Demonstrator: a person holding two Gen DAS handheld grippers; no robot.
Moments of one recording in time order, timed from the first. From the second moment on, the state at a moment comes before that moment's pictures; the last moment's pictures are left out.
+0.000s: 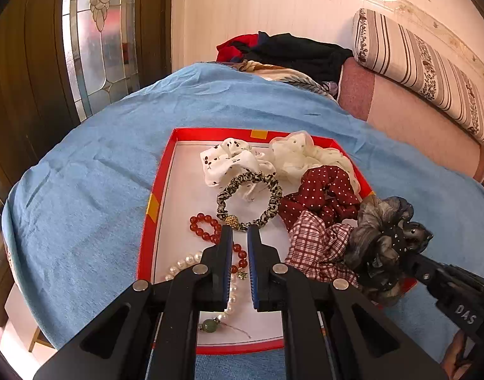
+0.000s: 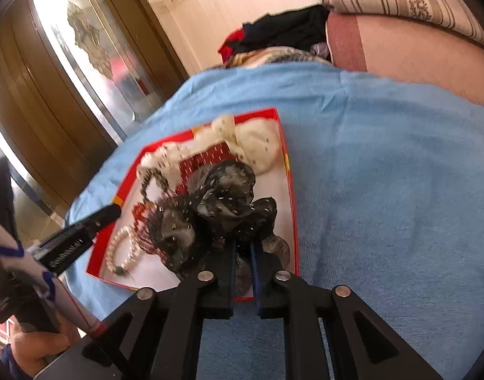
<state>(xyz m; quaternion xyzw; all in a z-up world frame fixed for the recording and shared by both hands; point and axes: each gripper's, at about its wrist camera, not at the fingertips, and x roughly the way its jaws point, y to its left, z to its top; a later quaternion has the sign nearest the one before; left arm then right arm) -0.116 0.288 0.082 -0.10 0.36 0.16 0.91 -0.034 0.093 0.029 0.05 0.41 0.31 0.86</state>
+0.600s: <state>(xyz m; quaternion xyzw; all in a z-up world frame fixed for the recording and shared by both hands) -0.122 0.280 0.094 -0.07 0.32 0.19 0.92 -0.069 0.078 0.064 0.03 0.38 0.31 0.87</state>
